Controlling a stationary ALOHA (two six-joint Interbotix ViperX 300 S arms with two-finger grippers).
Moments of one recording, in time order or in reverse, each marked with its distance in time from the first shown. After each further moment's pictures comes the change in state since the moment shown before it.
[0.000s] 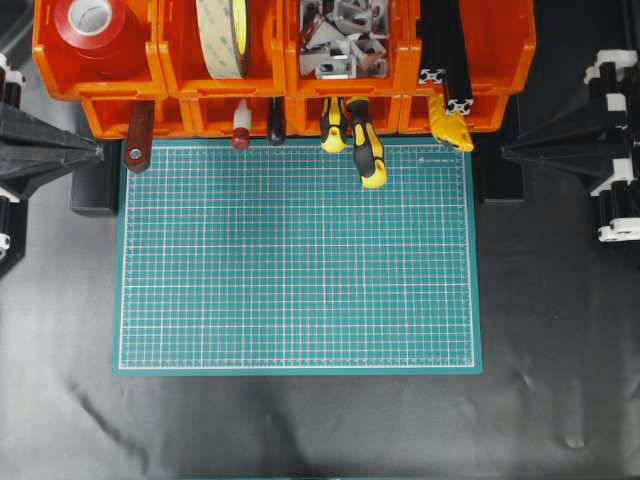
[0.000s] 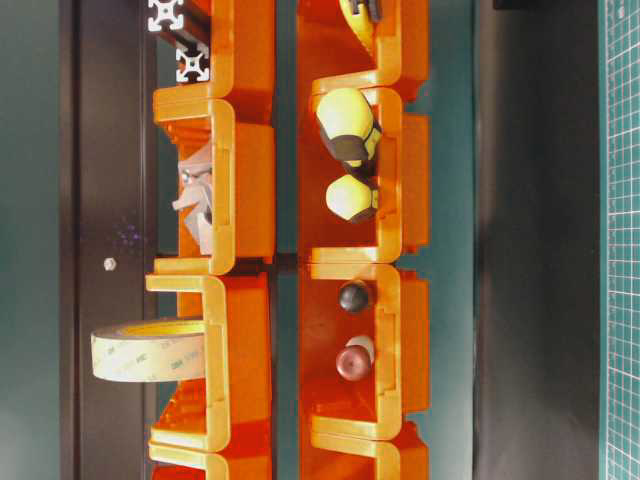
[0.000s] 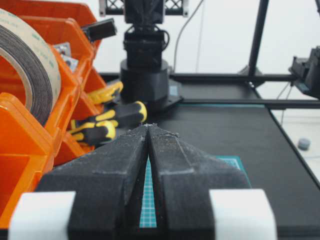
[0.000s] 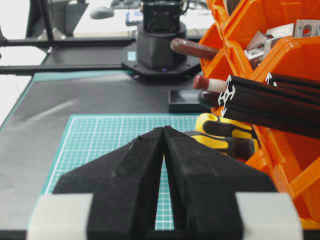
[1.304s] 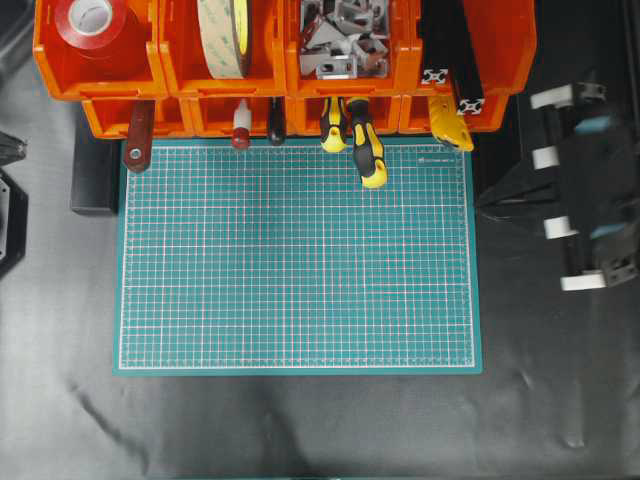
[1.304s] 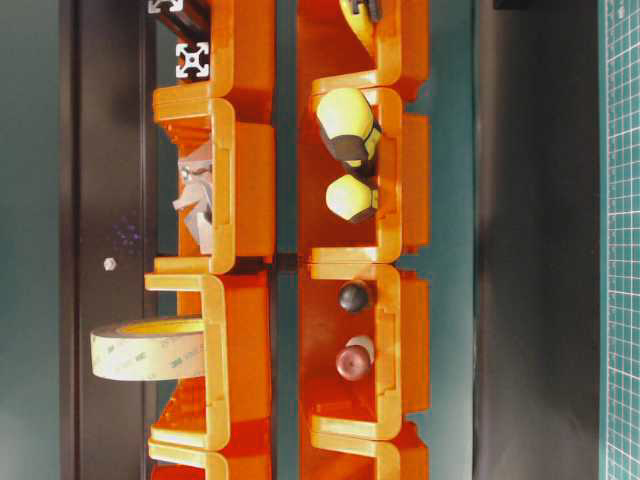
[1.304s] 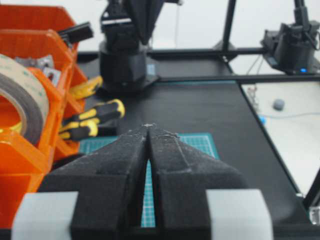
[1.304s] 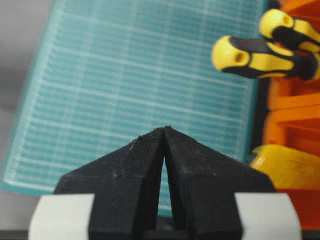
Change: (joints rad) left arm -0.069 -0.166 -0.262 0.032 0.565 -0.040; right arm 0.270 0.400 -0.563 -0.278 1.002 0.107
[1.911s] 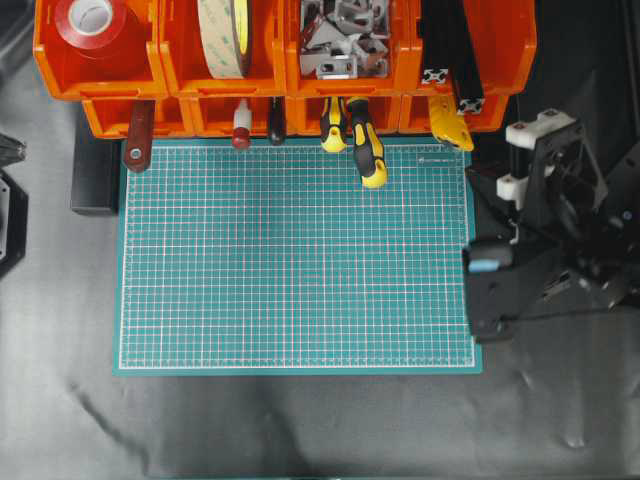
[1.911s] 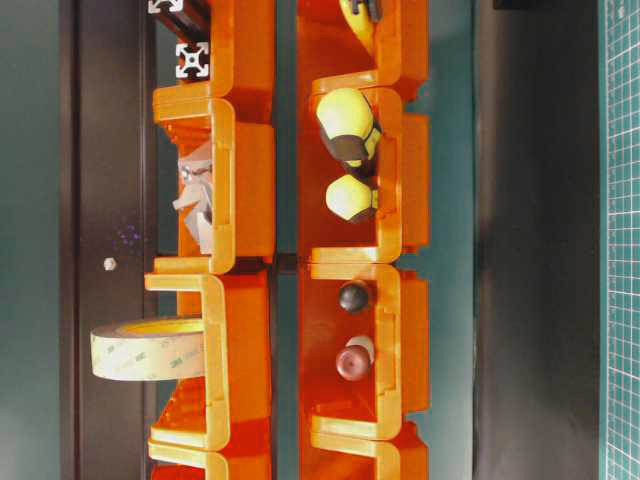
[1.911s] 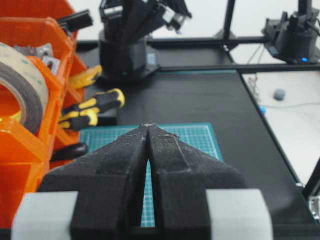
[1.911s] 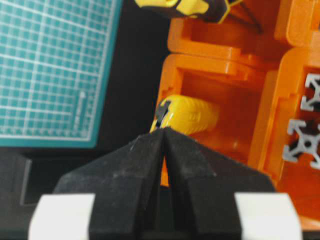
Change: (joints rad) left arm 0.000 -0.008 -0.002 0.000 0.034 0.000; right arm 0.256 0.276 -0.061 -0.541 0.431 0.227
